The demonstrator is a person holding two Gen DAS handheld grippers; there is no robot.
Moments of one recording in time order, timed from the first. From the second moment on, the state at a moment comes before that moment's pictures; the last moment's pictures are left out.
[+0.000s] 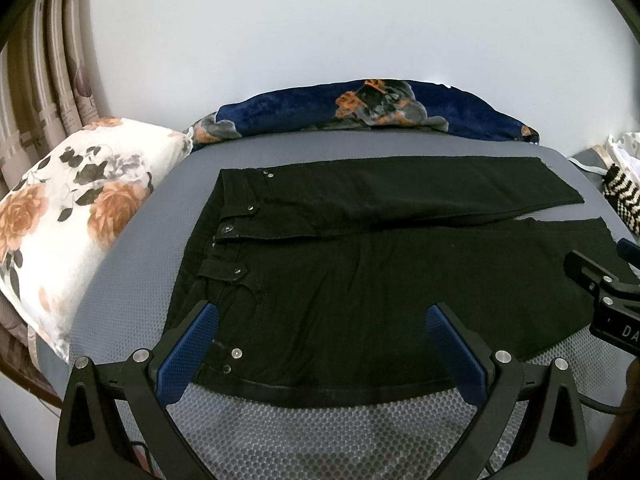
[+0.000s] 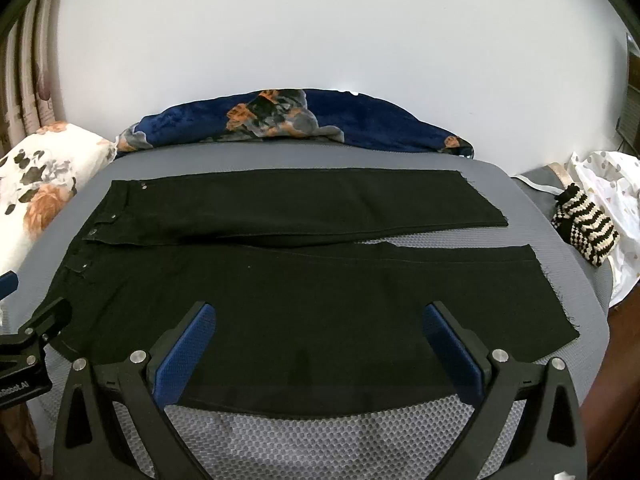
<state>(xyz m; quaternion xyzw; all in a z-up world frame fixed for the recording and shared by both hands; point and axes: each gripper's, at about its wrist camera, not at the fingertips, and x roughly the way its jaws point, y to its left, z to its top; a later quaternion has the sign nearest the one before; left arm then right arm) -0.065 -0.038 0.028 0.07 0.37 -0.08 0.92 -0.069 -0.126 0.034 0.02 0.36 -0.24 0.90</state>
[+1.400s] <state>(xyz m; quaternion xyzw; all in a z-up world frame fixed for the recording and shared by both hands) 0.022 0.020 0.017 -0.01 0.42 -0.09 0.90 0.013 -0.162 0.043 0.07 0.35 -0.14 0.92</state>
